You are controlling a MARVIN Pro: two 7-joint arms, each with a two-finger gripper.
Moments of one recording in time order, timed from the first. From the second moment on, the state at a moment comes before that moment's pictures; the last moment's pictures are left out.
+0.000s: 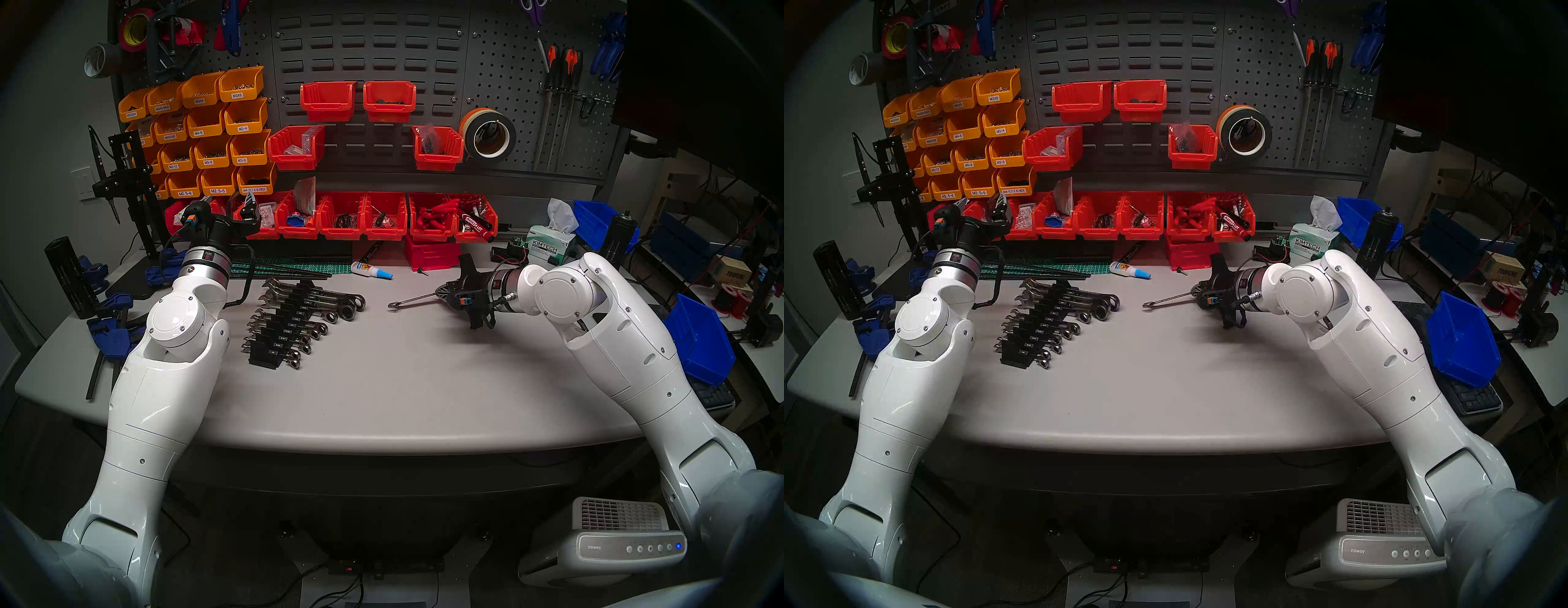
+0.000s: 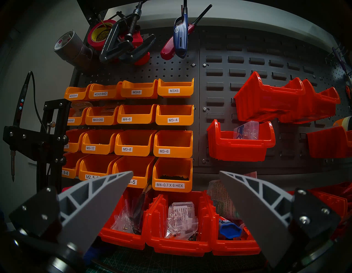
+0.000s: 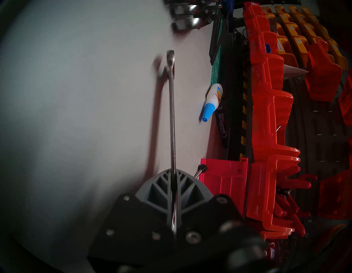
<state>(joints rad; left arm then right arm) 1.36 -1.14 -1.54 -1.70 -0.43 -0.05 0.20 -1.02 -0.96 1.11 -1.65 -0.66 -0.14 0.87</state>
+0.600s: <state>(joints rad) 1.36 -1.14 -1.54 -1.70 -0.43 -0.05 0.20 -1.00 -0.98 1.11 -1.64 -0.68 -0.17 0.87</state>
